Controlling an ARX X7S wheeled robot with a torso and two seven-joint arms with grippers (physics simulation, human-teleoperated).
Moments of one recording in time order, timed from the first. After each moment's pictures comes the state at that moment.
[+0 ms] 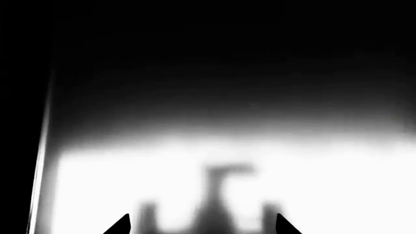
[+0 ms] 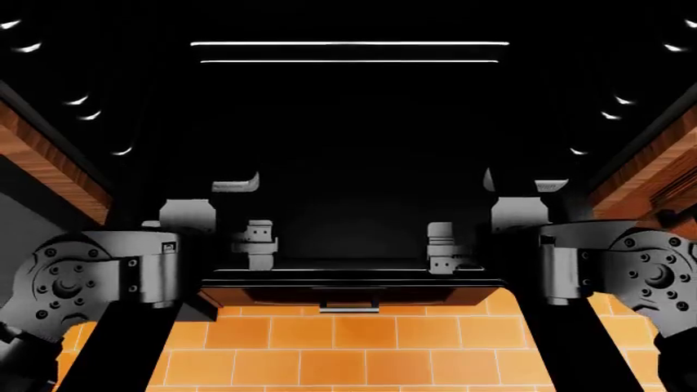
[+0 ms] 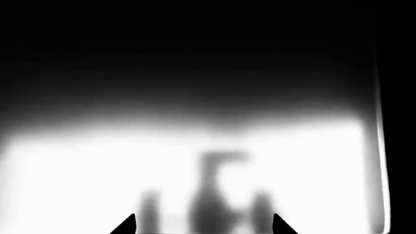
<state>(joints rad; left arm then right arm) -1.03 -0.60 0.73 -0.10 -1.65 -0.92 -1.01 1.06 0.64 -0.73 0.10 1.76 0.98 1.02</state>
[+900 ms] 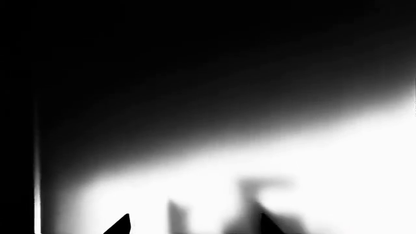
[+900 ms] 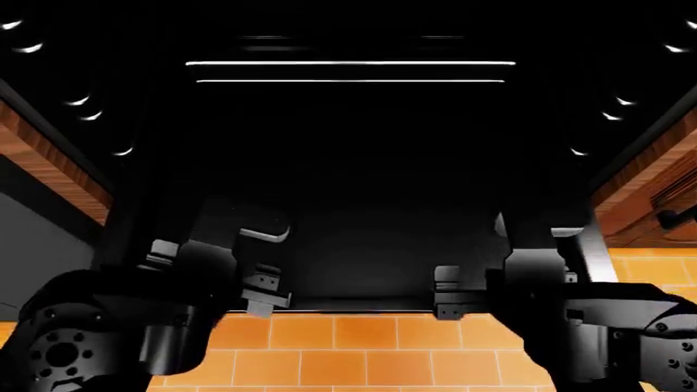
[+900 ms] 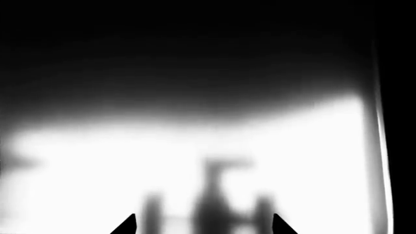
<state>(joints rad) -0.92 -0.64 0.75 0.20 -1.59 -1.02 -1.11 0.84 0.78 -0.69 -0.22 1.80 0.84 1.09</state>
